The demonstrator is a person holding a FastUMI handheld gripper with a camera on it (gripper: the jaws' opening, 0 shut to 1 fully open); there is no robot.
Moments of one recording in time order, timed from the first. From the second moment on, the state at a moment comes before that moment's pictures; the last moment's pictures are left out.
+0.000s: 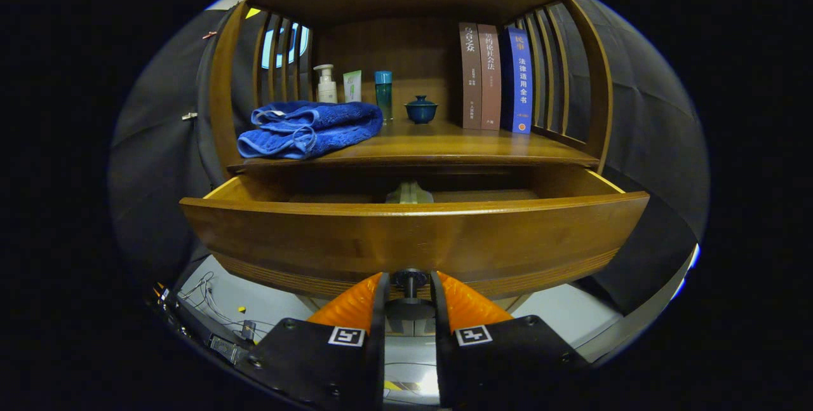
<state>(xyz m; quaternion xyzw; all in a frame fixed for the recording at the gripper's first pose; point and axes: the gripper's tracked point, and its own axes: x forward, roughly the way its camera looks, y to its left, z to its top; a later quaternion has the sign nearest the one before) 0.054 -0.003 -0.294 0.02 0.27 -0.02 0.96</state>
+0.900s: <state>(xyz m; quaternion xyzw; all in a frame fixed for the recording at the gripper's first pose) -0.021 0.000 -0.246 0.04 0.25 -0.03 0.97</state>
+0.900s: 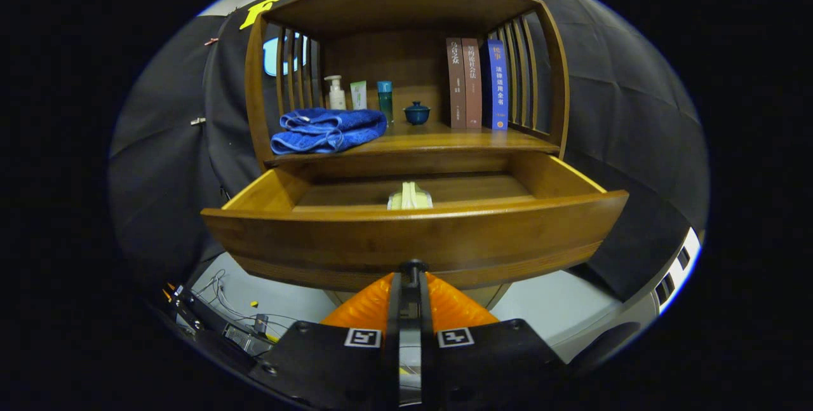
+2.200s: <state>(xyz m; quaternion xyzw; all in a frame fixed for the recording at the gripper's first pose) 0.162 -0.005 -0.328 0.06 0.56 -0.02 0.82</state>
